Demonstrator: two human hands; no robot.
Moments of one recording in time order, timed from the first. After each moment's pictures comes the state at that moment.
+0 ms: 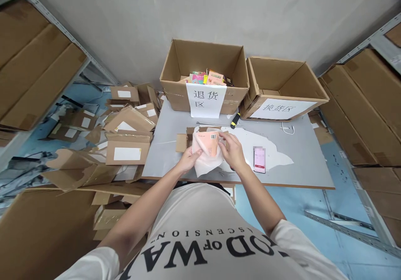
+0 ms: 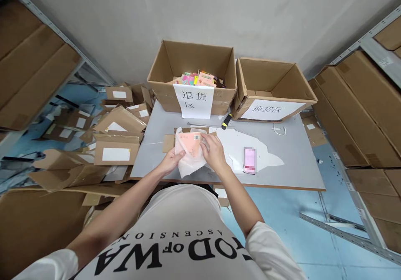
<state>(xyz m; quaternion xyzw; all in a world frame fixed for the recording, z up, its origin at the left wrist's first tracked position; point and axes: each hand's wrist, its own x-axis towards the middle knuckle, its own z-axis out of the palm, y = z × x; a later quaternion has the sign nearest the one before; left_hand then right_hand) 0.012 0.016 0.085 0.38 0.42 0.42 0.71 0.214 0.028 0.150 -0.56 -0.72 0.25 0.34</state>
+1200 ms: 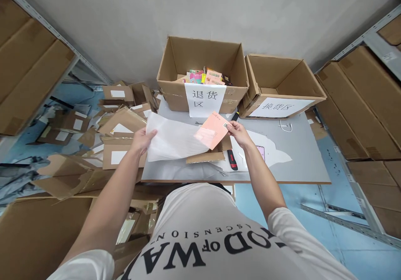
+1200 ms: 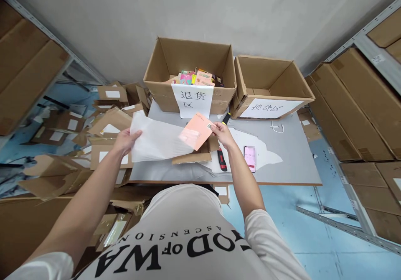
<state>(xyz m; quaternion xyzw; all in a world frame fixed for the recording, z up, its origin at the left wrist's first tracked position) -0.155 0.107 0.088 0.33 0.66 0.45 0.51 0.244 0.113 0.123 -0.49 -0.46 0.59 0.45</state>
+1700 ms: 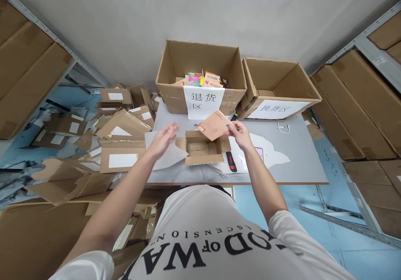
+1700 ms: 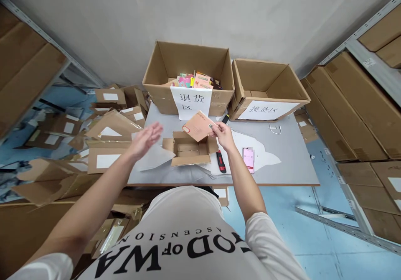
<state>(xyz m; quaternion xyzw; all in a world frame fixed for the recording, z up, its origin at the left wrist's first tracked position) -0.079 0.093 0.142 0.40 0.52 0.44 0.62 0.244 0.106 0.132 -0.51 -0.47 0.52 0.50</state>
